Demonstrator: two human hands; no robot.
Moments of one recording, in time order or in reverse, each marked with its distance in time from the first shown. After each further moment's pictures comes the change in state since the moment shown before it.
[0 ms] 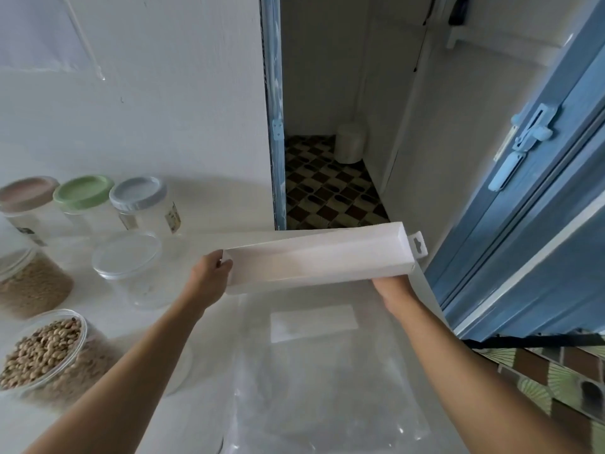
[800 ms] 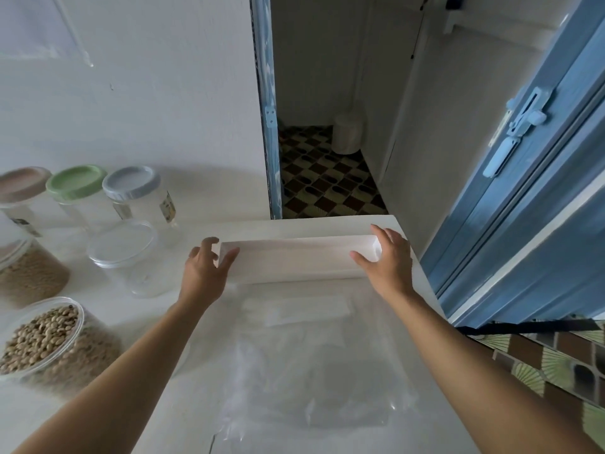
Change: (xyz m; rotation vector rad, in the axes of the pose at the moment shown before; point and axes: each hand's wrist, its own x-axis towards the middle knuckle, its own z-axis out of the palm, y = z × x) left_hand -0.014 -0.011 0.011 0.155 0.163 0.138; right_hand 0.006 0.017 -0.014 -0.802 0.202 -0.364
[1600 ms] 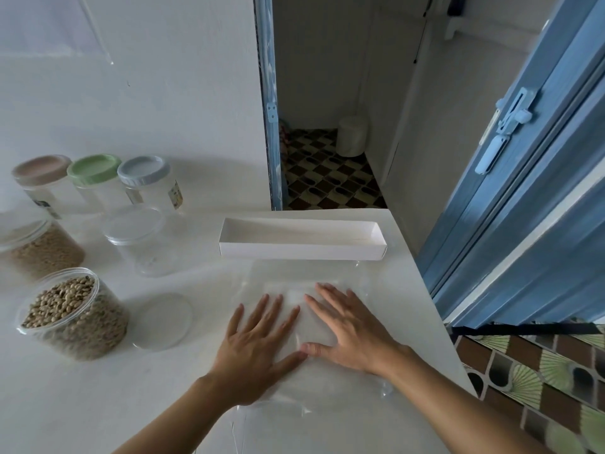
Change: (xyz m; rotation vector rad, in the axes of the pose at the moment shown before) left_hand -0.176 0.017 0.025 0.601 -0.522 0.506; right_hand -0.131 -0.021 -0.022 -0.402 -0.742 -0.528
